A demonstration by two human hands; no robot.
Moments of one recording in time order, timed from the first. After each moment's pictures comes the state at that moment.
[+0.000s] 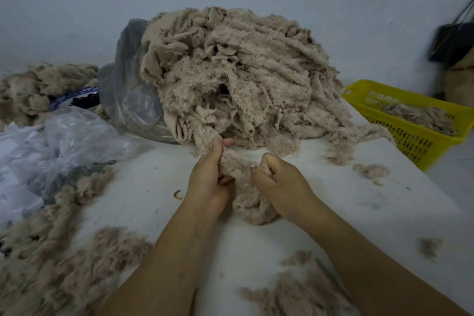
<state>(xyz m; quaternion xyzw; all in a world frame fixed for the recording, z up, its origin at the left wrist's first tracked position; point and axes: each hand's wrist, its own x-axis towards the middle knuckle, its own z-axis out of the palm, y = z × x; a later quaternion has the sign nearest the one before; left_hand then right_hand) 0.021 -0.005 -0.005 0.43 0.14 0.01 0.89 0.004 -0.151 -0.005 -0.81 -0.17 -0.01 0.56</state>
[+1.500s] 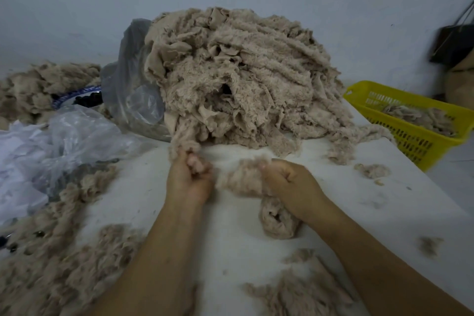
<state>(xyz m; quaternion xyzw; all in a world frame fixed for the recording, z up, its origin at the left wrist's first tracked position) 0.032 0.028 -0.007 0.20 0.18 0.07 0.96 0.006 -0.162 -0.016 -0.82 -0.17 -0.05 0.55</state>
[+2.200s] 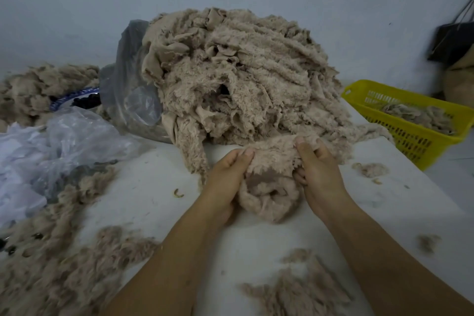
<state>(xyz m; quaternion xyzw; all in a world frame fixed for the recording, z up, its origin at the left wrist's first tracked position) 0.006 -0.023 -0.006 0.55 0.05 -0.05 0.83 0.019 -0.179 0.000 -0.57 0.02 -0.07 0.82</state>
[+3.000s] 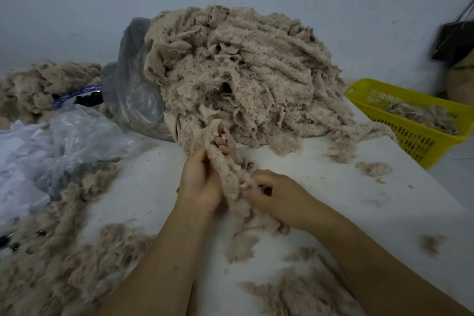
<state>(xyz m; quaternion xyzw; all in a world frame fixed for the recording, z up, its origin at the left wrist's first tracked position) 0.018 0.009 0.001 0.12 0.05 -0.04 0.99 -0.001 -0.156 -0.015 -0.84 -0.26 0.08 0.46</state>
